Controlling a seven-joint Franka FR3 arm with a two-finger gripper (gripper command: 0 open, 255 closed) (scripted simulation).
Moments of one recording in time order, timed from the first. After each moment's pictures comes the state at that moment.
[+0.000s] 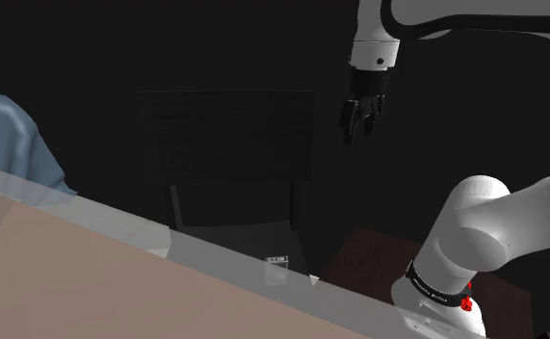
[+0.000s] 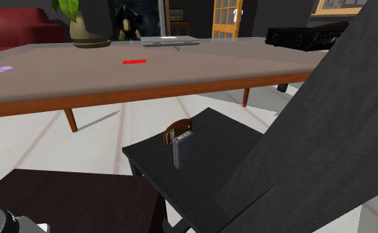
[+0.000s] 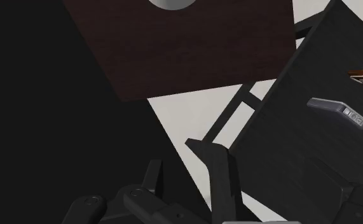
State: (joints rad) arm -0.01 -0.82 -0.02 -2.40 0.04 1.50 0.10
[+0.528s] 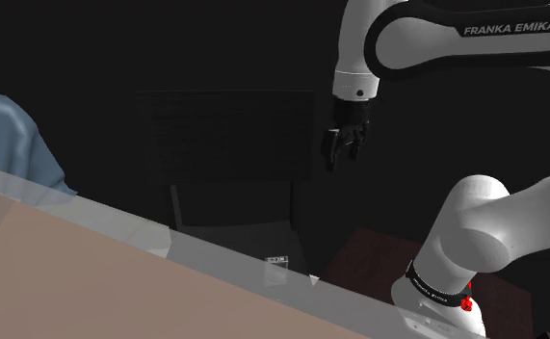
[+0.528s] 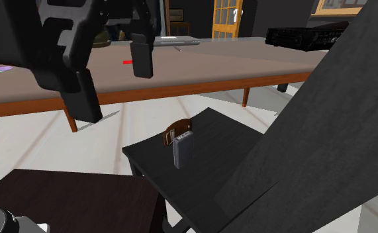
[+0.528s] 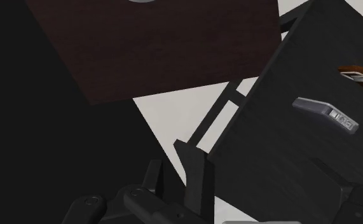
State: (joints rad) arm 0.02 -0.83 0.10 -2.53 0.12 1.64 0.23
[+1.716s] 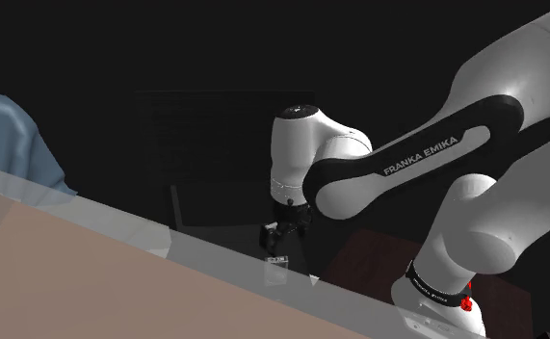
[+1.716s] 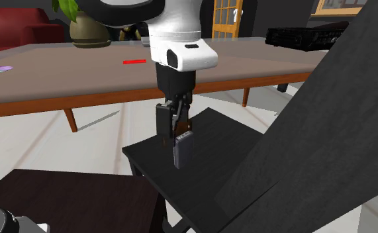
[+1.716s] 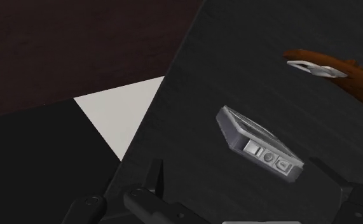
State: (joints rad) arm 0.10 -0.45 0.53 -2.68 0.29 2.25 0.62
